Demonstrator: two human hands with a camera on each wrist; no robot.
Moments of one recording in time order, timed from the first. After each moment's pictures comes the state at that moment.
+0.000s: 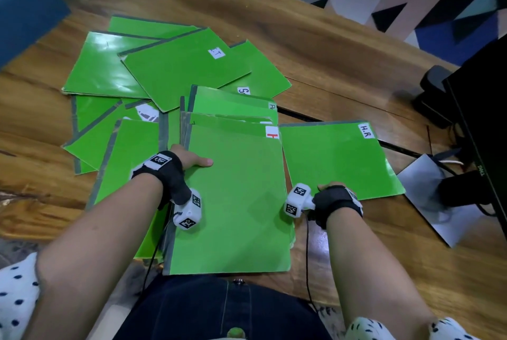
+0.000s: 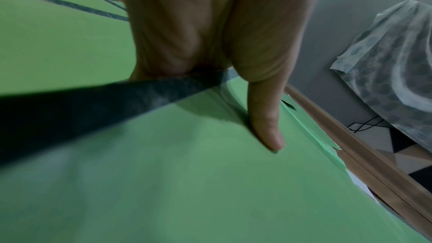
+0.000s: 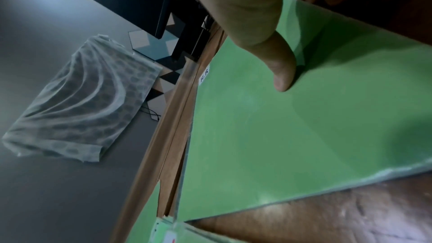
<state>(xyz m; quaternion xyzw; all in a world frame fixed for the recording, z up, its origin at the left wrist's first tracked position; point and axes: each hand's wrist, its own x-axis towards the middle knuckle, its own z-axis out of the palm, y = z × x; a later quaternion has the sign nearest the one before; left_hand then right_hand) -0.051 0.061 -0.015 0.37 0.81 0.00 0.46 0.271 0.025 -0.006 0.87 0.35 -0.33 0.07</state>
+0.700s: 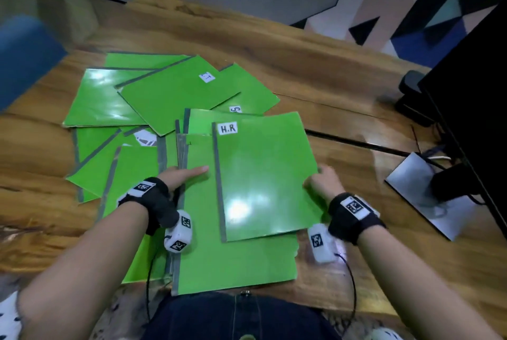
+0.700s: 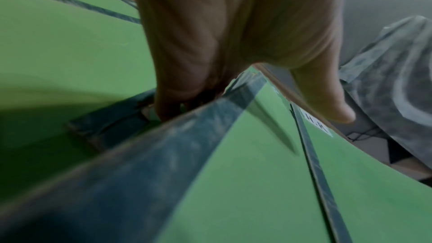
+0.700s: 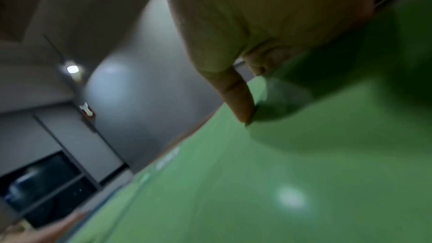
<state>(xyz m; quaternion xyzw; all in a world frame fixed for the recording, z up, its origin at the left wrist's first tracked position) -0.064 0.044 -0.007 0.37 0.74 0.09 0.55 0.262 0.039 0.017 0.78 0.42 -0.43 -0.18</state>
